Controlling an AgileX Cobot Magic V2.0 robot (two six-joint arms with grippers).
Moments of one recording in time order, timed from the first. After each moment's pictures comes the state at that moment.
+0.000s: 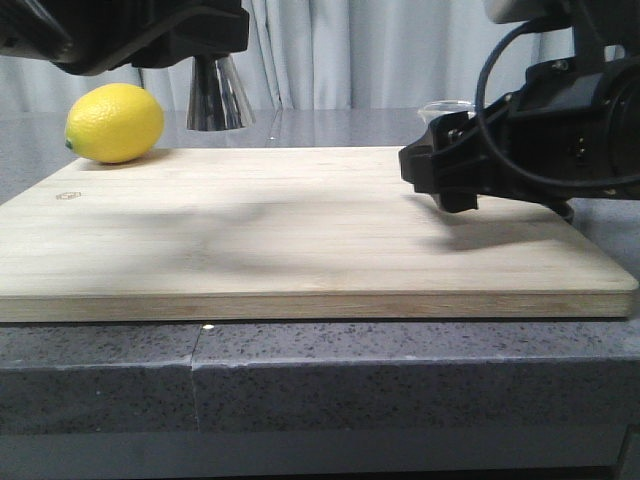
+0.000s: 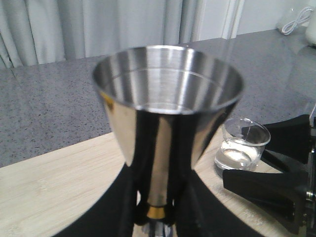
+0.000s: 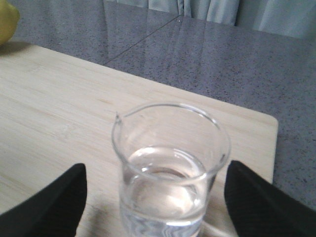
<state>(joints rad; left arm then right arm) -0.81 1.30 -0.63 -0.27 -0.44 0.10 0.51 1.52 -0.47 0.23 -0.79 -0.26</state>
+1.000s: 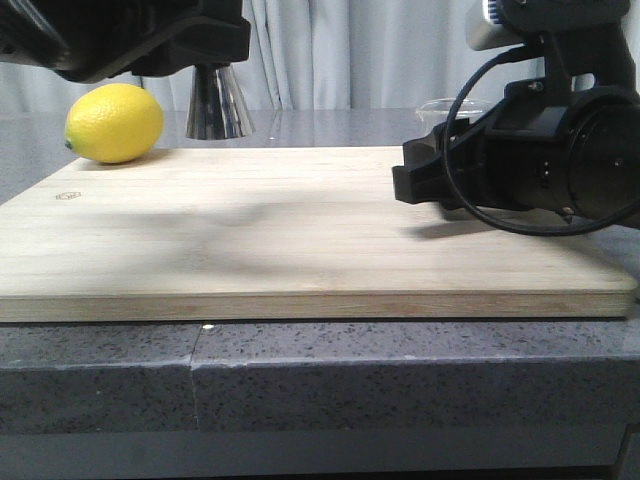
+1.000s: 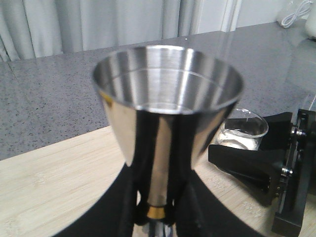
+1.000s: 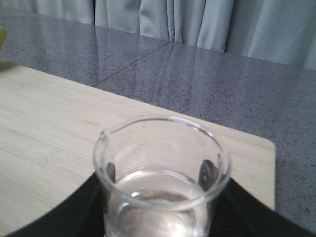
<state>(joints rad) -0.81 1.30 -0.63 -0.27 -0.42 0.10 0.51 1.66 -0.49 0.22 -1.03 -0.25</state>
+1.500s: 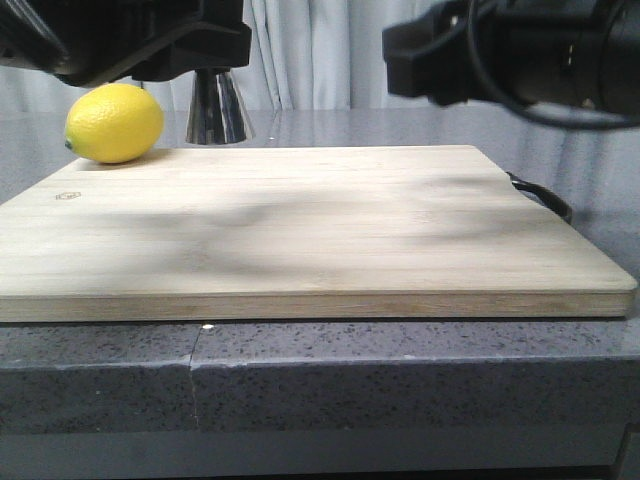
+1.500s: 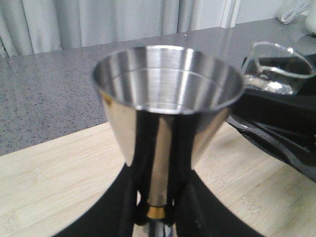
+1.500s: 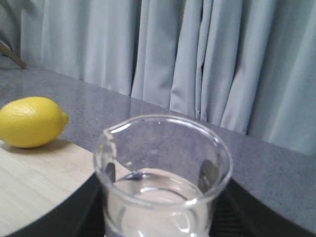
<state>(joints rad) -0.81 1.30 -0.63 -0.27 -0.41 0.10 0.51 1.46 -0.52 0.06 -0.98 -0.25</state>
